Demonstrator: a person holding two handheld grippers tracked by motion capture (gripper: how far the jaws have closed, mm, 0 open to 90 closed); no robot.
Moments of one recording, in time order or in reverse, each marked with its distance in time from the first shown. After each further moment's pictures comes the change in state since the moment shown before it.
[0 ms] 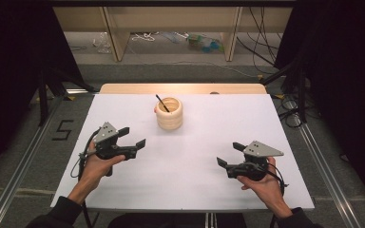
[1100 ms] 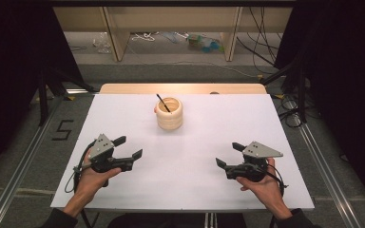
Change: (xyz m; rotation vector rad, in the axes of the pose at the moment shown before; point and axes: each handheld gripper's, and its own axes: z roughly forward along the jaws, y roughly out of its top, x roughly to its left) left arm -0.013 -0.021 -0.023 -0.018 0.010 0.009; right arm 0.005 0.003 -0.002 0.002 -0.008 -0.017
